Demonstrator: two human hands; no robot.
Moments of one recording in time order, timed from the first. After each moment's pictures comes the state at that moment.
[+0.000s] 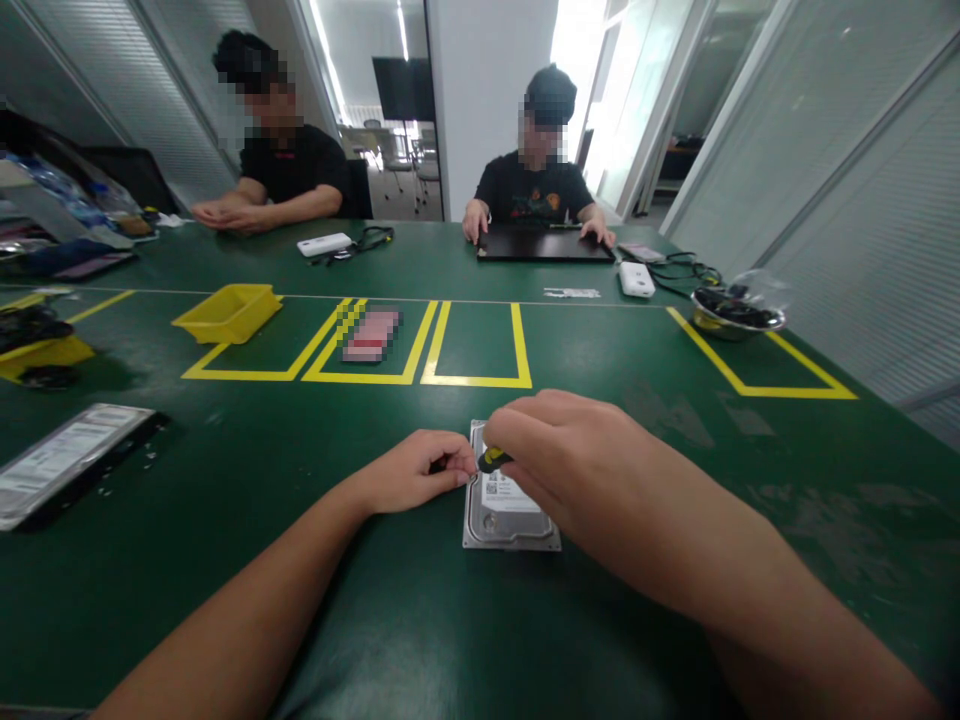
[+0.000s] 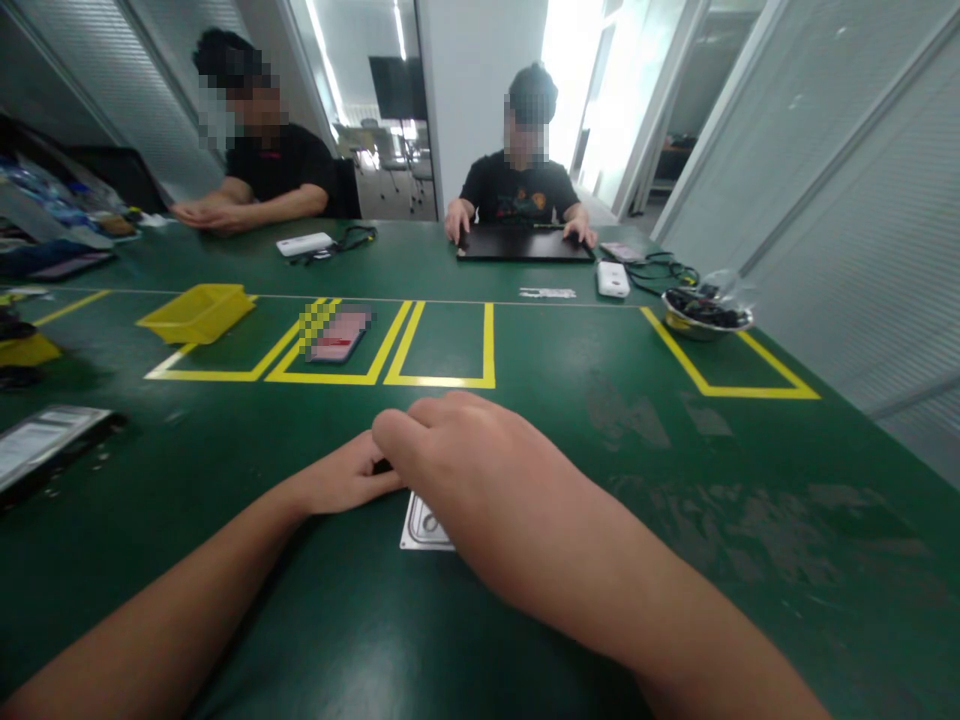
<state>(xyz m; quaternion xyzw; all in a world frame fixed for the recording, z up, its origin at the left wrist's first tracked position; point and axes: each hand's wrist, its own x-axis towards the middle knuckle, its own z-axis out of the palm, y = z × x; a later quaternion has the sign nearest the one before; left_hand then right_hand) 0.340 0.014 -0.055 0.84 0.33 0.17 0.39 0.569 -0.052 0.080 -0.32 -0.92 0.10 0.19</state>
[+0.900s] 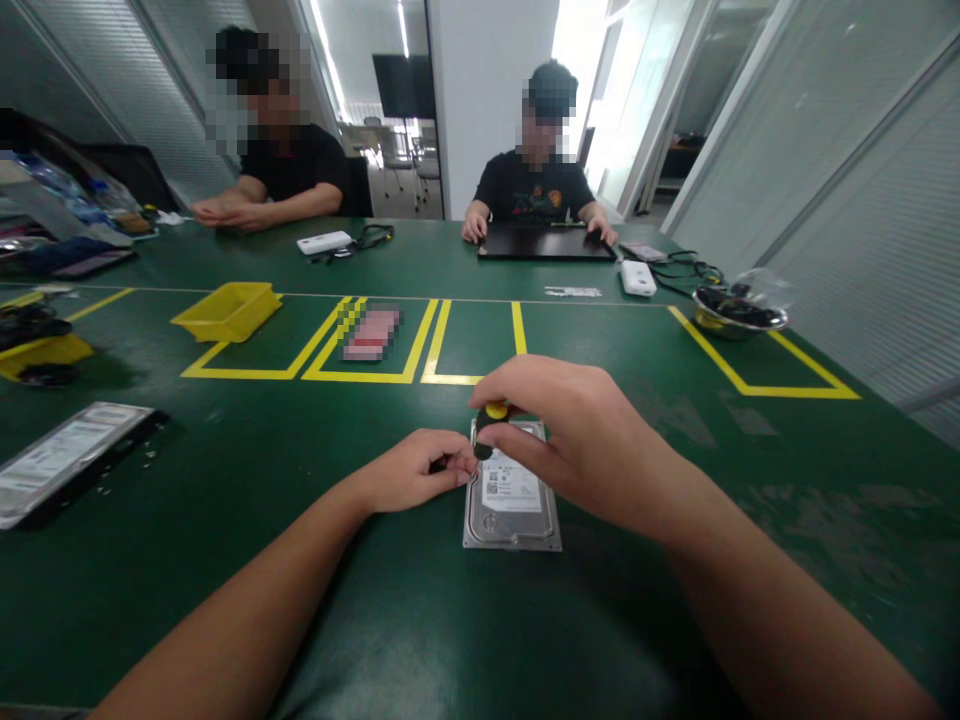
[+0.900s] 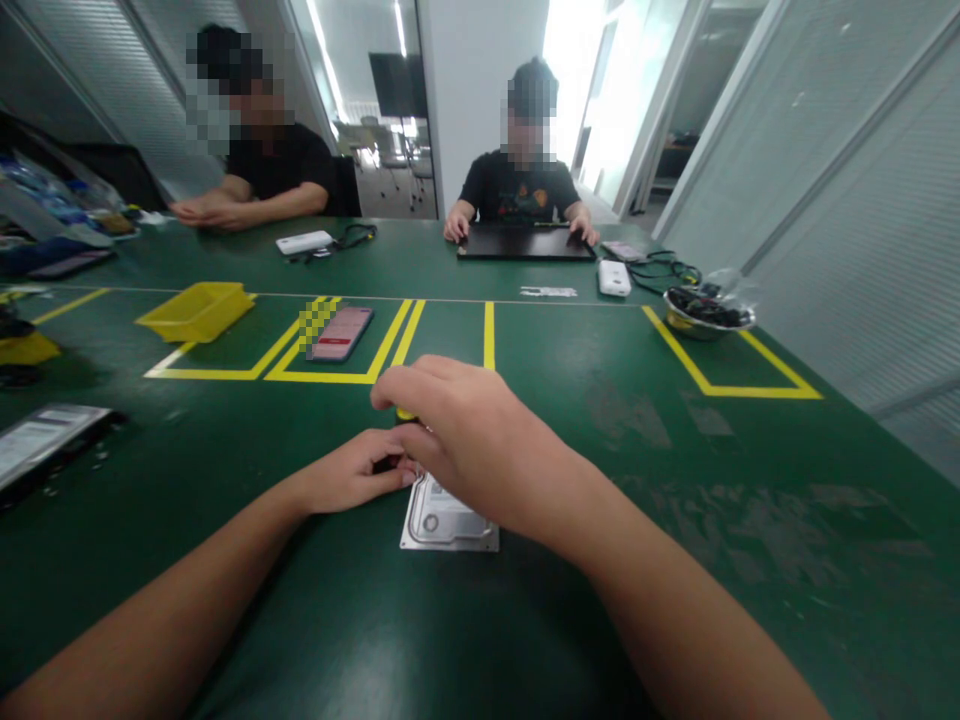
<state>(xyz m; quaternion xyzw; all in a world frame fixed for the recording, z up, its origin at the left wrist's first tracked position) 0.340 0.016 -0.054 0.86 0.30 0.18 0.37 0.568 -0.022 0.072 -0.31 -0.90 0.11 0.29</state>
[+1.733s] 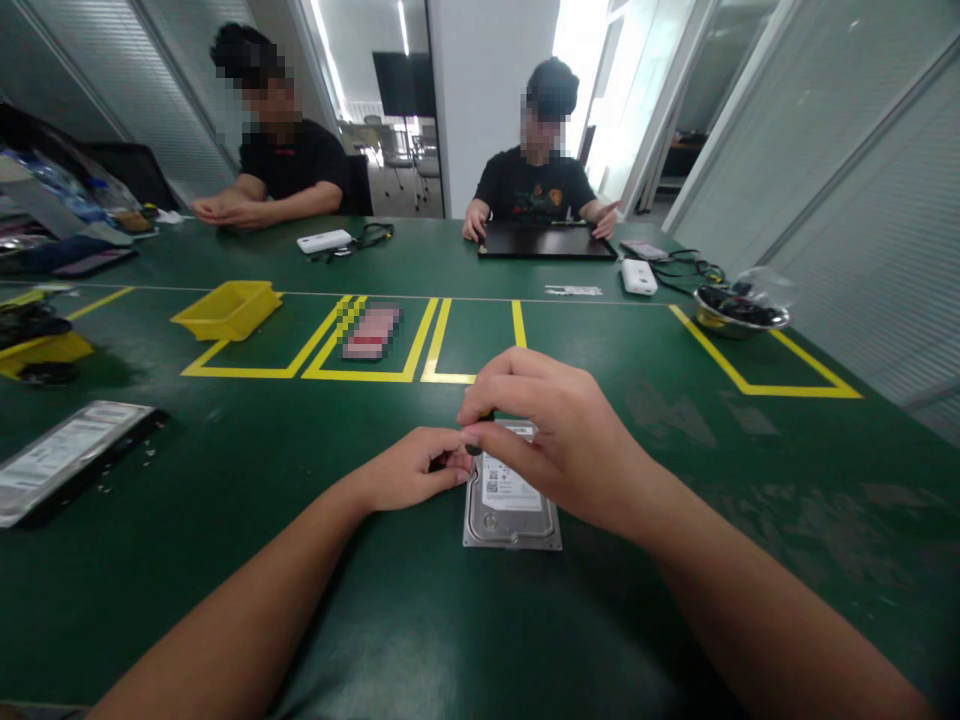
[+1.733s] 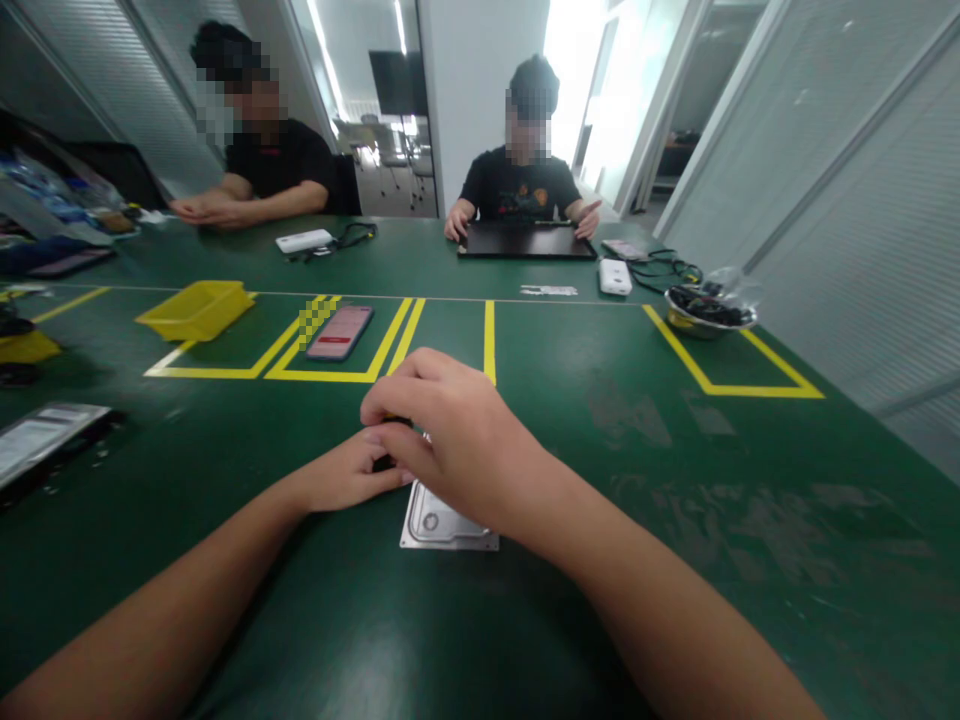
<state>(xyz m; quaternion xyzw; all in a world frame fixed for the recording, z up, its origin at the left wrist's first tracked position) 0.338 0.015 -0.053 0.86 0.33 0.16 0.36 0.556 -0.018 0.058 -0.27 -0.88 0.14 0.36</state>
